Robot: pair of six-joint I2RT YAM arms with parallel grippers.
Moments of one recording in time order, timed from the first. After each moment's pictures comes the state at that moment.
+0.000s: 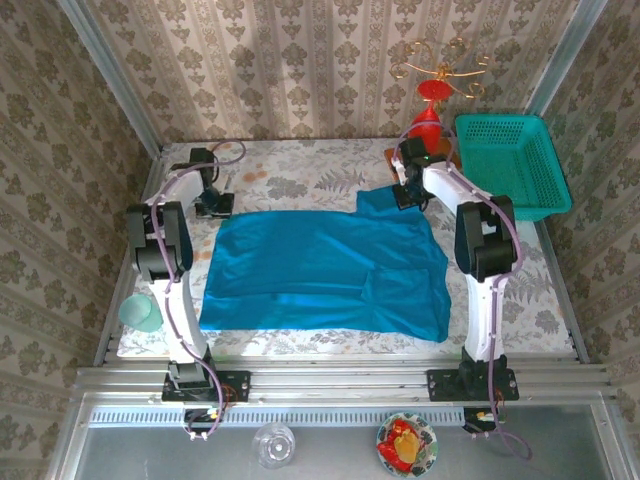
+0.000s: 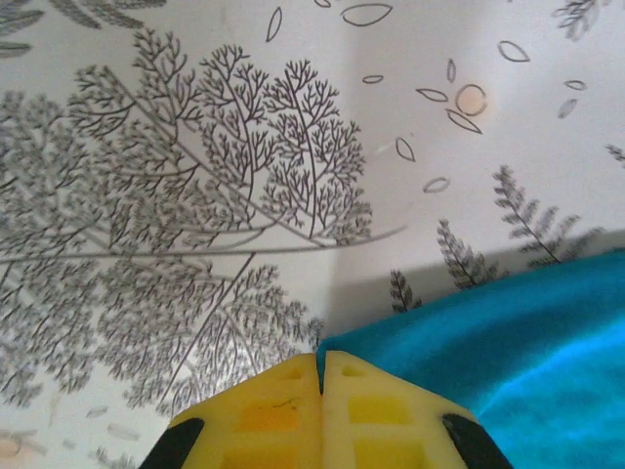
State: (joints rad) left arm -0.02 2.13 1.65 -0.84 0.09 0.06; right arm 0.17 2.15 1.72 -0.77 0.10 -0.10
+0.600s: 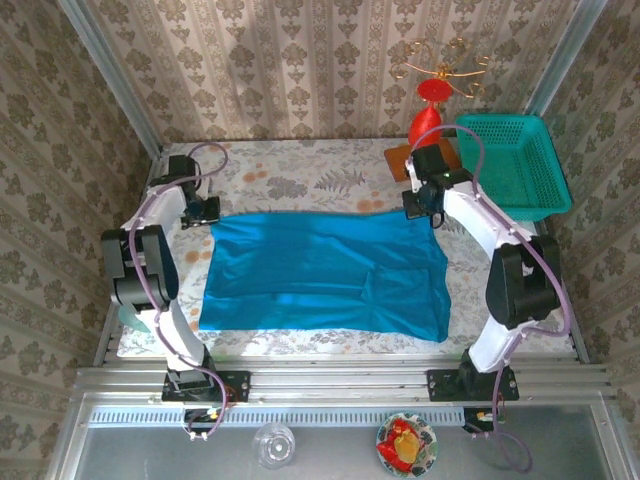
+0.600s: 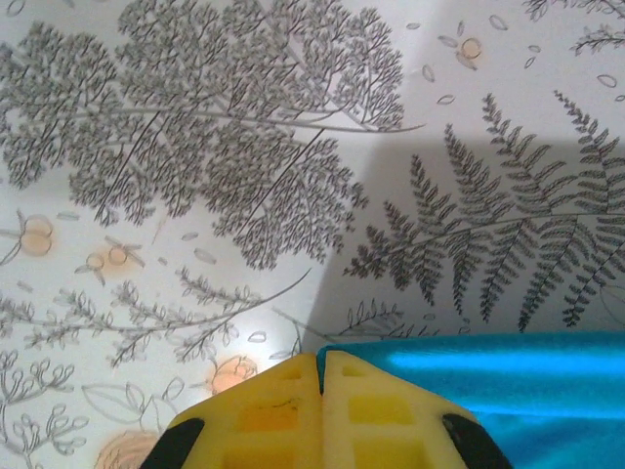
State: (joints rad) left arm 0.04 1.83 1.37 -0.73 0.11 -0.03; right arm 0.21 1.71 1.39 -0.75 0.12 0.04
